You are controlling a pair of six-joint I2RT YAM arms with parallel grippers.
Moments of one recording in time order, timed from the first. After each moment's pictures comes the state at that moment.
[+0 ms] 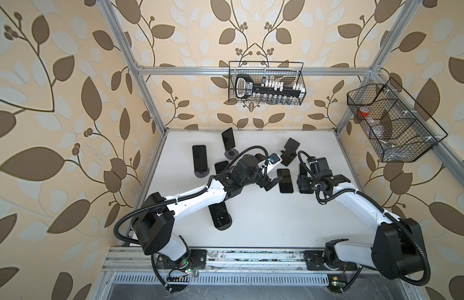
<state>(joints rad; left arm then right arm) -0.85 1.52 1.09 0.08 0.12 0.23 0.19 1.29 0.81 -0.53 0.14 0.21</state>
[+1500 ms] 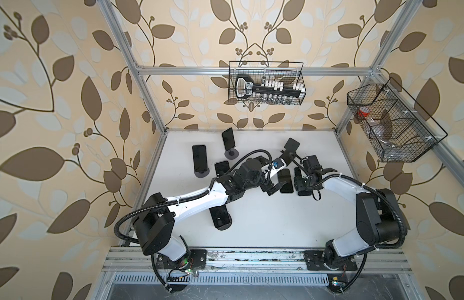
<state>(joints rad) -0.89 1.52 1.08 0.09 0.13 0.23 0.16 1.57 0.89 -0.50 0.13 0.11</state>
